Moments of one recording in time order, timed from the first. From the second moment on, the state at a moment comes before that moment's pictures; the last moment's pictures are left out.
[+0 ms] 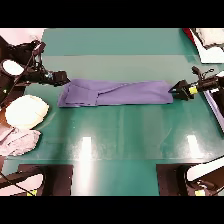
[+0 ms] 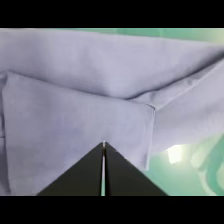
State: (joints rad) left arm -0.01 -1.30 1.19 0.96 -0.92 -1.33; right arm -0.40 -1.82 1.43 -0.82 1.41 1.23
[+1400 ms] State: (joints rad) left arm -0.41 -1.94 1.75 0.98 -0.94 -1.50; right arm 0.09 -1.64 1.93 -0.62 1.38 1.25
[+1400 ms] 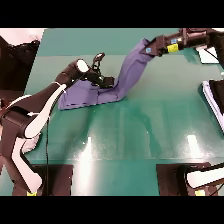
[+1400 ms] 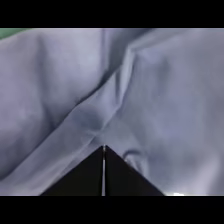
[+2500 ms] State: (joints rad) left arm -0.10 -1.56 1.94 1.28 -1.26 -1.48; right arm 0.41 -1.71 1.97 -0.62 1.10 1.22
